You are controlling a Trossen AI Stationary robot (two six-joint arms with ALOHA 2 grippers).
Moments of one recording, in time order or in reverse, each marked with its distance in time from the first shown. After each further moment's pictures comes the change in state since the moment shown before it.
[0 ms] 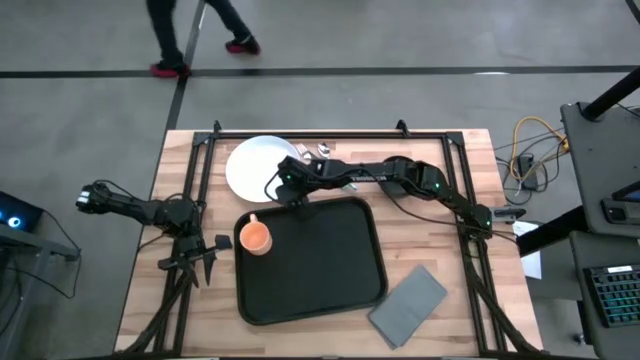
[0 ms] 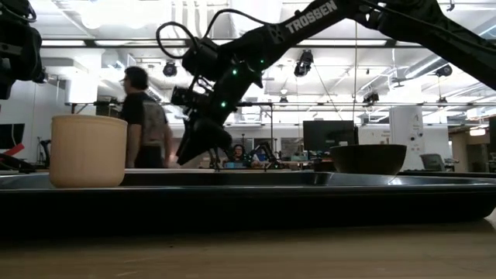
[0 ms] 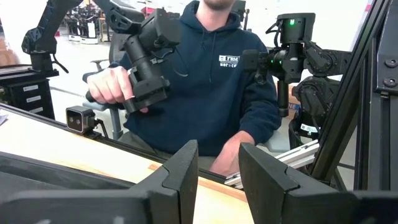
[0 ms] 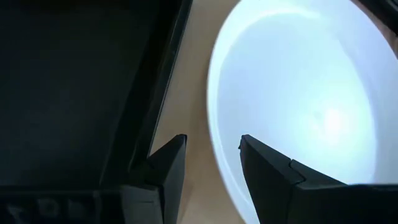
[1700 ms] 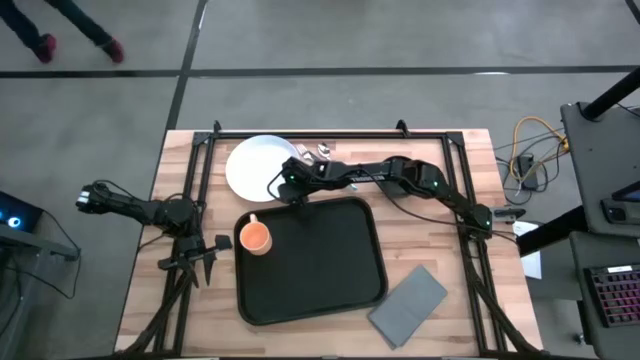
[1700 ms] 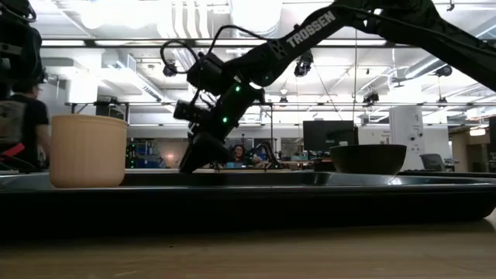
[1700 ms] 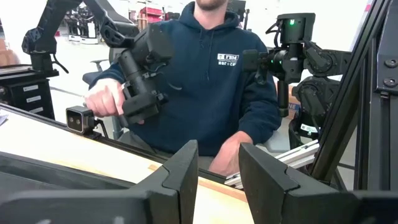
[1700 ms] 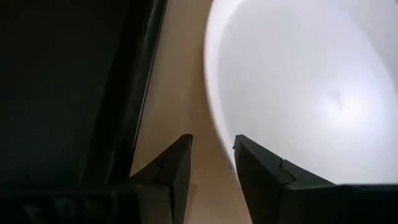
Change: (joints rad) left arm 0.000 0.000 0.000 0.000 0.000 0.000; right arm -0.026 0.020 -0.088 0.128 -0.008 0.082
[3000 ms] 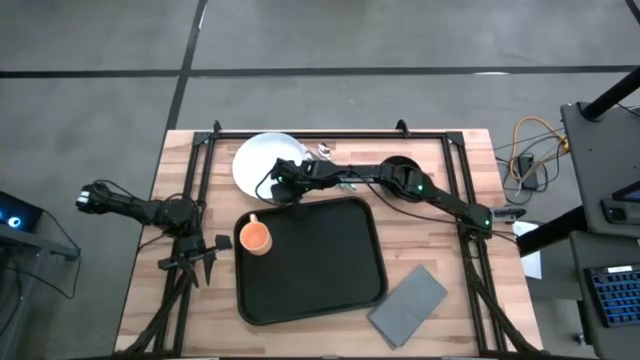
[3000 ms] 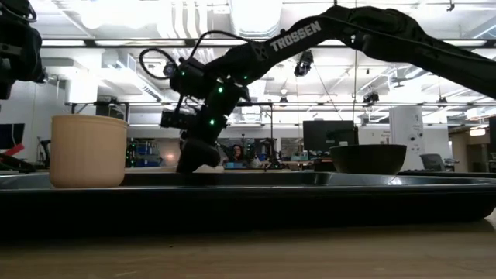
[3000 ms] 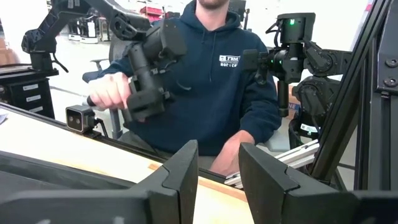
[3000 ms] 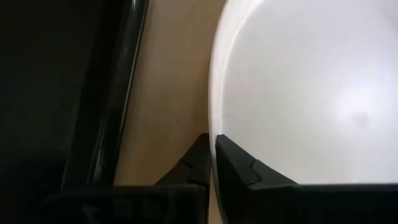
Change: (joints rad) left arm 0.000 0.003 0.000 0.000 0.000 0.000; right arm 0.004 0.152 0.327 -0.287 0.087 0.008
